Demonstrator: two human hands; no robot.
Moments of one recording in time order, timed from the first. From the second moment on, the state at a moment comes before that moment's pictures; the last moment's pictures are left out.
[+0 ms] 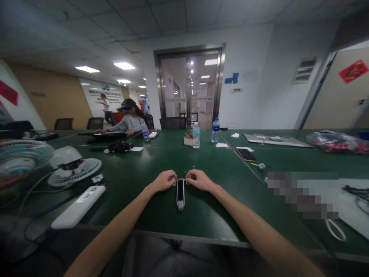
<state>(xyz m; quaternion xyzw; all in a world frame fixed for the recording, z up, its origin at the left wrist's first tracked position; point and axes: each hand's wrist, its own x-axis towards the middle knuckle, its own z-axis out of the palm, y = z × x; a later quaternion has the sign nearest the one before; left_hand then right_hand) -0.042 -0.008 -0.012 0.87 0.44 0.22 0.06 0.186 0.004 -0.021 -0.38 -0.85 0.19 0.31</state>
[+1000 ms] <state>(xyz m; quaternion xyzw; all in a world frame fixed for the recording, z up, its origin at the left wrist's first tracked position) -0.043 -0.012 -0.005 0.85 0.44 0.29 0.04 0.172 0.033 -0.037 -0.37 -0.84 0.04 0.39</state>
